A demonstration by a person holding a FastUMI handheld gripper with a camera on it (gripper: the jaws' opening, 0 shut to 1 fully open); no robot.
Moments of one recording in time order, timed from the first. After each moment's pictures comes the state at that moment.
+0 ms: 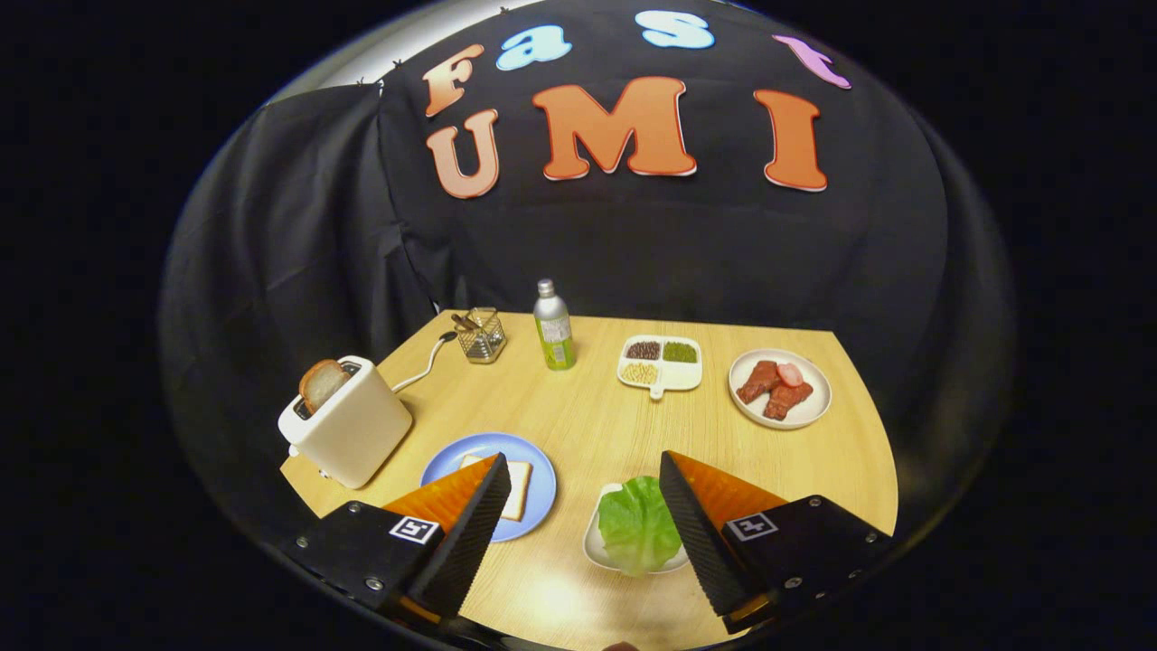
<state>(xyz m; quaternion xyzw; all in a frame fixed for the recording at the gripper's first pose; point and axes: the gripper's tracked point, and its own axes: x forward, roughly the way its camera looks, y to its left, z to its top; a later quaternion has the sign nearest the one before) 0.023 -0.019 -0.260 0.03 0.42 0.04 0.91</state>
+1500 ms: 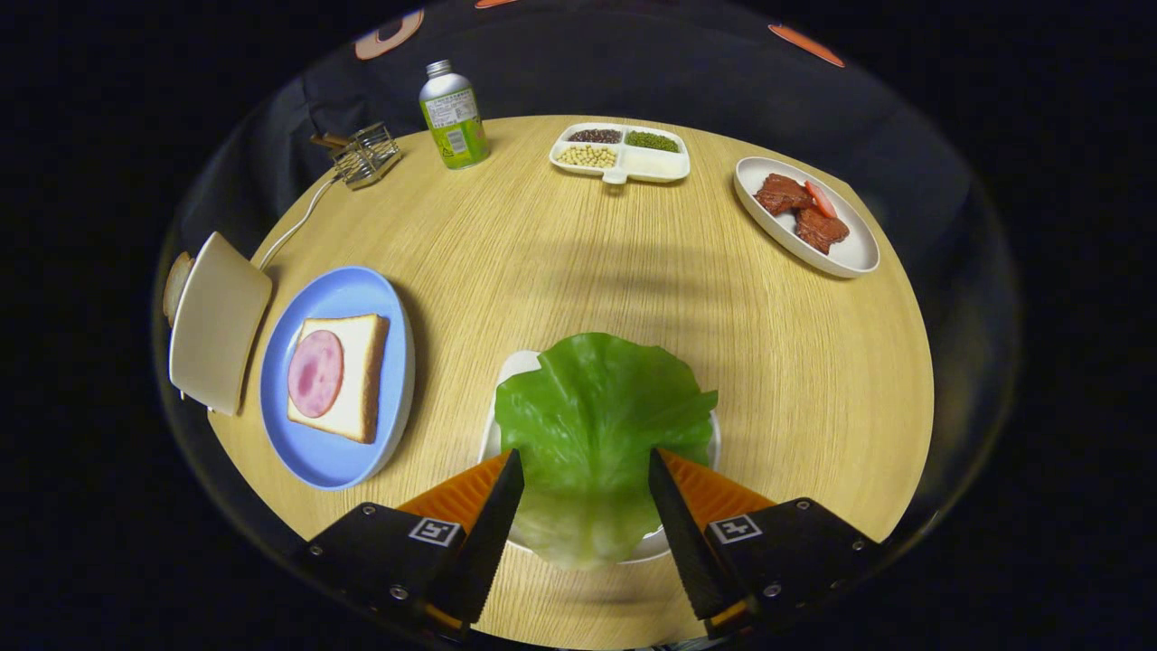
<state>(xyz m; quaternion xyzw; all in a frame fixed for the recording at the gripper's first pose) -0.018 -0.062 -0.449 -0.02 0.64 -0.02 0.77</state>
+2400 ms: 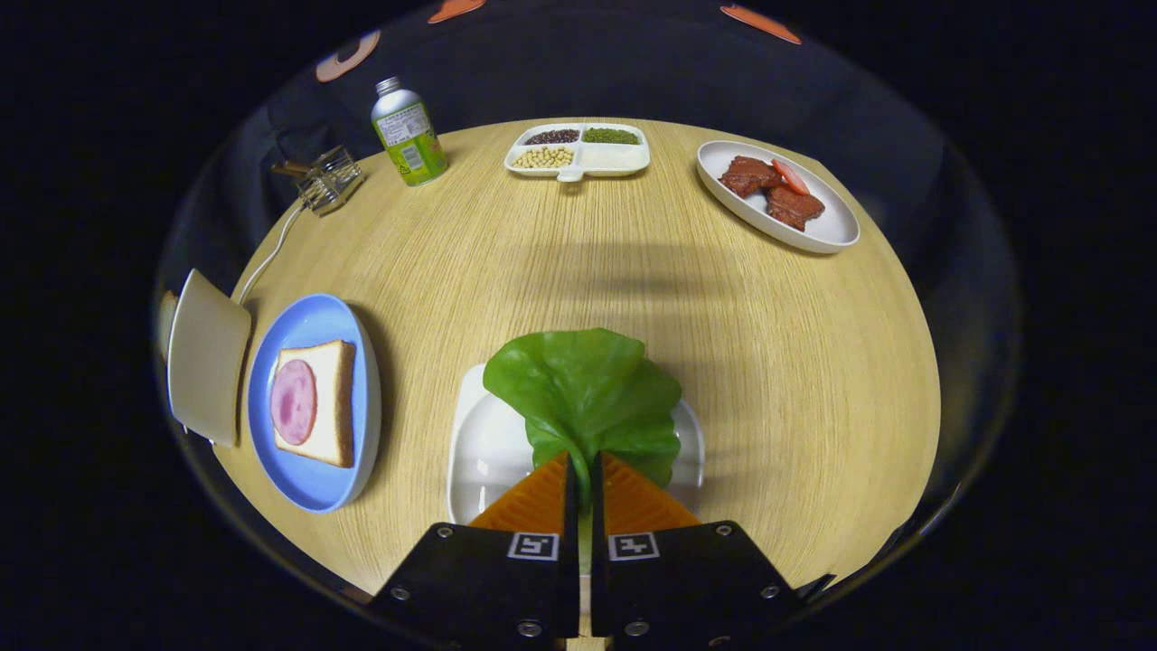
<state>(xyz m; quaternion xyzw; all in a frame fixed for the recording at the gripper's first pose) -0.012 -0.068 -0.451 0.04 0.62 -0.06 0.78</state>
